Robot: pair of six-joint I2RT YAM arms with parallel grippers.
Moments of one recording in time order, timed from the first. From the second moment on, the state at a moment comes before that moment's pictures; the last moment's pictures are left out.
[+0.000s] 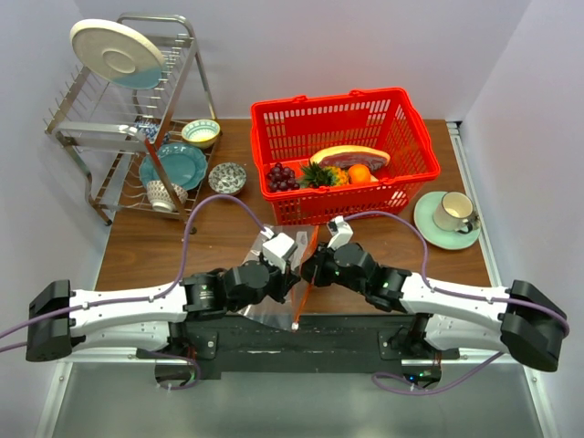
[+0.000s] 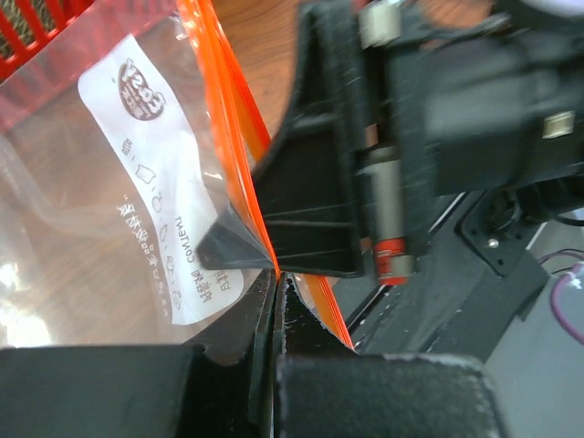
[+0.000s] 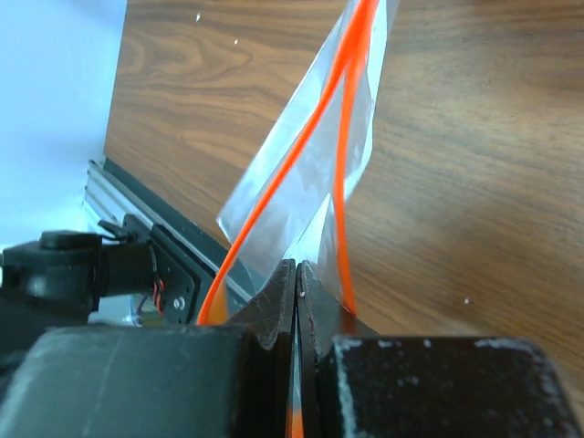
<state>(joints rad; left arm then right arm) -1.28 1.00 0.58 -0.04 -0.35 -0.49 1.05 1.10 0.48 0.16 0.14 0.94</state>
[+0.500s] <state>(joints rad) -1.28 0.91 0.63 -0.06 -0.37 -0.49 1.07 1.16 0.48 0.14 0.23 1.01</state>
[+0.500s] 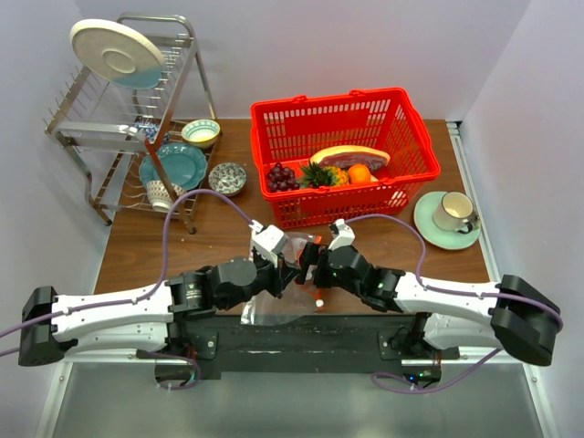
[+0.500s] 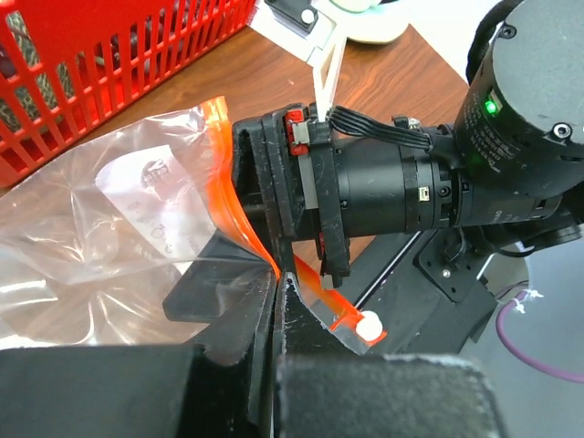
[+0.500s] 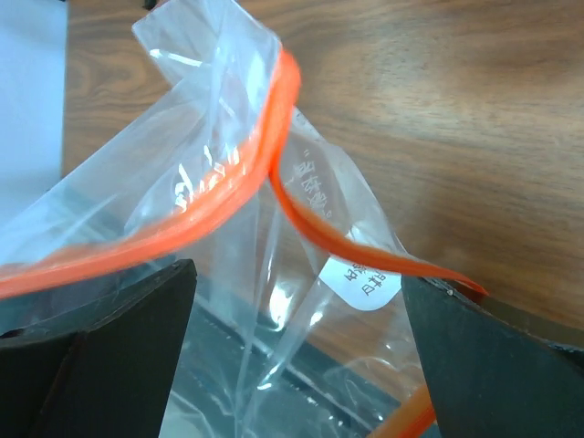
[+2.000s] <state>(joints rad) -1.28 0.97 0.75 -0.13 -0.42 -0.44 1.09 1.29 0.48 0.29 0.17 1.09</state>
